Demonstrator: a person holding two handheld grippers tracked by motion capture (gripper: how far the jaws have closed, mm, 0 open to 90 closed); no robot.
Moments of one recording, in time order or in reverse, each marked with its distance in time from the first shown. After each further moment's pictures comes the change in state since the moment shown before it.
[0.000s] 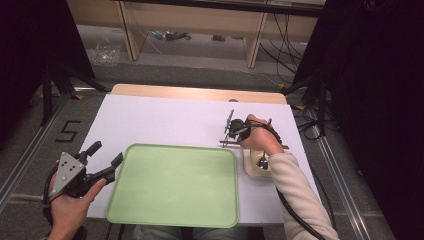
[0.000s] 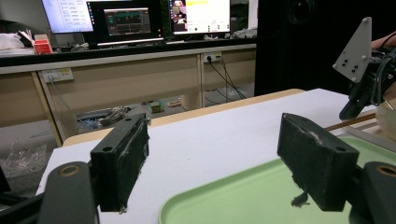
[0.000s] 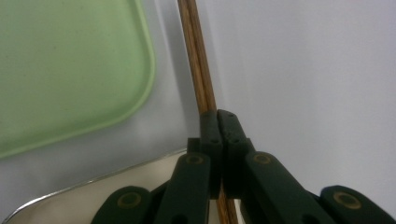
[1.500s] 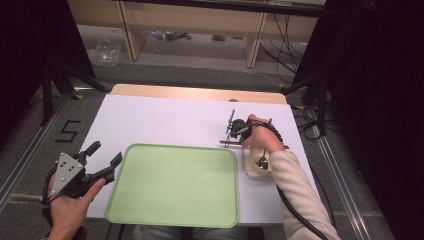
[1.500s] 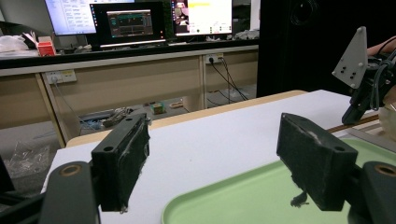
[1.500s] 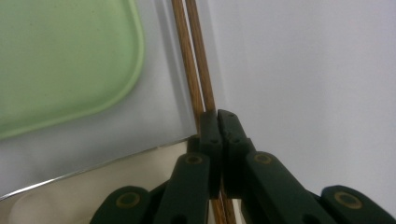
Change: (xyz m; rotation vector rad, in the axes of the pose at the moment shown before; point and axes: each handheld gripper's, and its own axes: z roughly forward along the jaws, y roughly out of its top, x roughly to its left) left arm 0.000 0.000 -0.002 -0.003 0.011 0.001; right arm -0.009 -0.005 0.011 0.025 0.028 -0.028
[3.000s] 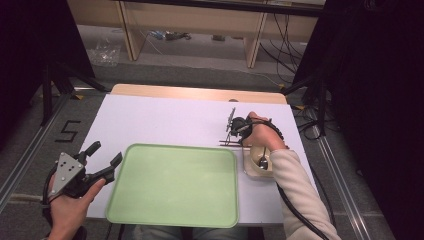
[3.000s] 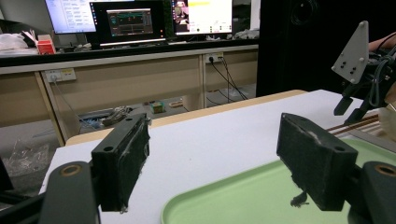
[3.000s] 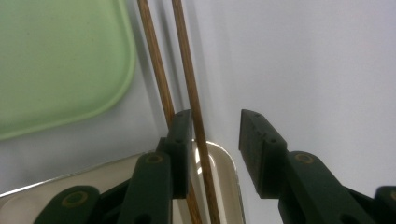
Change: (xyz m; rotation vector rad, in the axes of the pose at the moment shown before) left arm 0.001 0.000 0.000 0.000 0.000 -0.003; right arm -0.003 0.002 -0.005 -0.034 -0.021 -0.010
